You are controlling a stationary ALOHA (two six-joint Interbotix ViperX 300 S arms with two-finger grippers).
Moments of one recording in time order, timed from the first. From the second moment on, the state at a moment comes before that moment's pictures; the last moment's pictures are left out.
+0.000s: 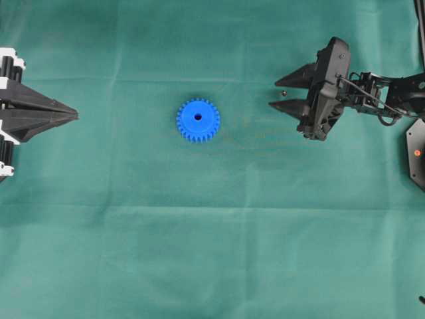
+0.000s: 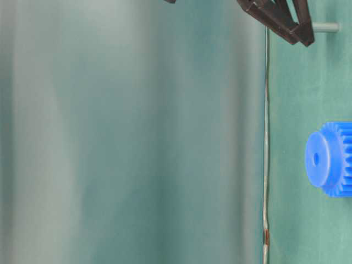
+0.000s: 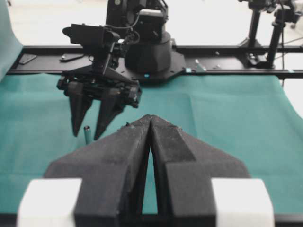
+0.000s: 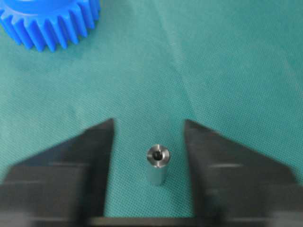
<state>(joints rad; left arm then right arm) -0.01 -0.96 1.18 0.01 -0.24 0.00 -0.30 -0.02 1.12 0.00 -0.54 -0.01</state>
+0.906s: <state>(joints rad) -0.01 -0.96 1.18 0.01 -0.23 -0.01 -0.30 -0.25 1.04 0.00 -0.29 -0.02</state>
